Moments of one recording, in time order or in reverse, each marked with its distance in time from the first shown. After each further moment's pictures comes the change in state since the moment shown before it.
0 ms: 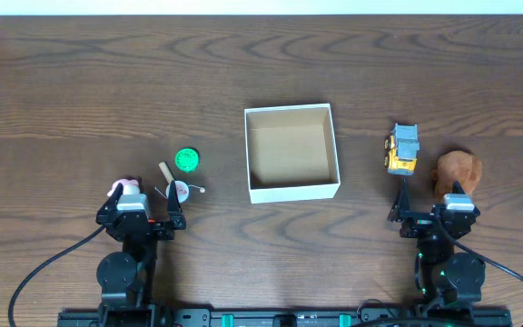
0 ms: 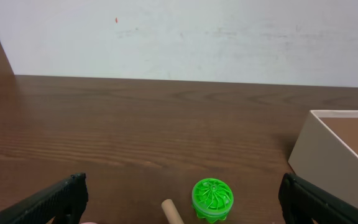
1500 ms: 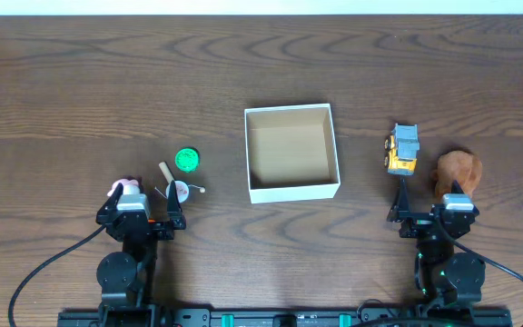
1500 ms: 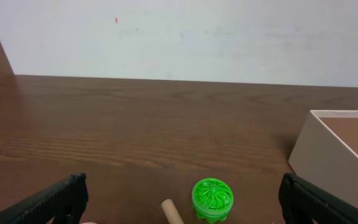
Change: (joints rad) left arm 0.000 0.000 0.000 0.000 0.000 0.000; right arm 0.000 0.000 0.000 0.004 -0.019 0.000
